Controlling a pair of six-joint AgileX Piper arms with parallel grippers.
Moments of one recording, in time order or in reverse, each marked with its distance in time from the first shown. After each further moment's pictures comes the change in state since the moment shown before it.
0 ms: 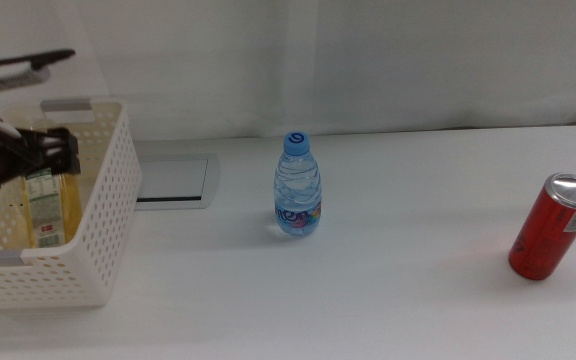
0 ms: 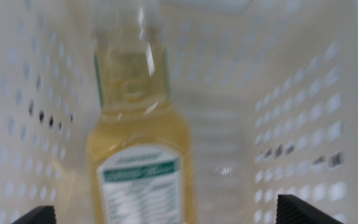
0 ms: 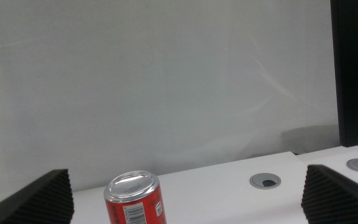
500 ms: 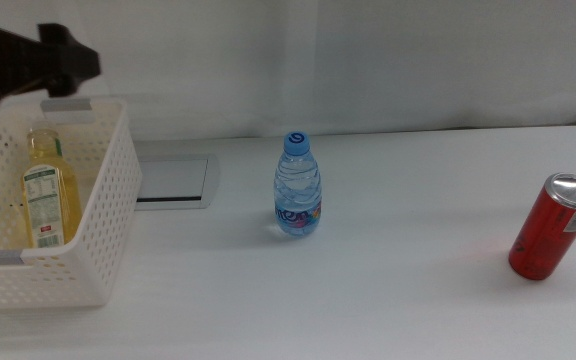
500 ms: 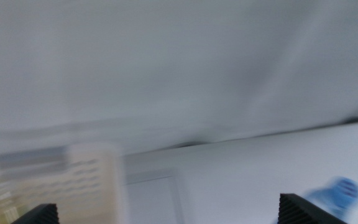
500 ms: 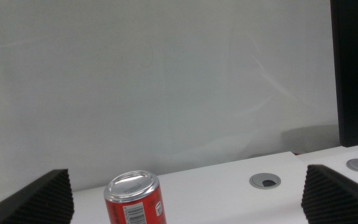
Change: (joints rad) left arm -0.121 -0.382 0.017 -0.343 -0.030 0.358; right arm 0.000 0.000 0.000 0.000 0.000 0.000
